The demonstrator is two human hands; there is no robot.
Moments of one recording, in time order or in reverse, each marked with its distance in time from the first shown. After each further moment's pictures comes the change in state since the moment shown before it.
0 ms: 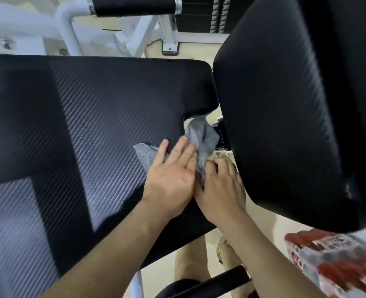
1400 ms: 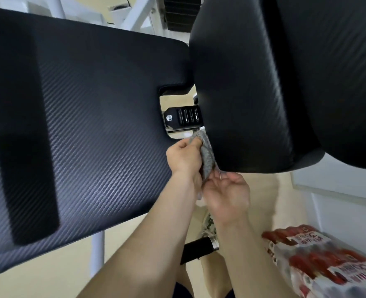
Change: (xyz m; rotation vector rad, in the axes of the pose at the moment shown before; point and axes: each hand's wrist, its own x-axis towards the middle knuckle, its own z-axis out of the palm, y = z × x) left_hand 0.039 0.119 0.021 -2.126 0.406 -1.022; right_hand -0.051 0.058 -0.011 2.562 0.021 0.922
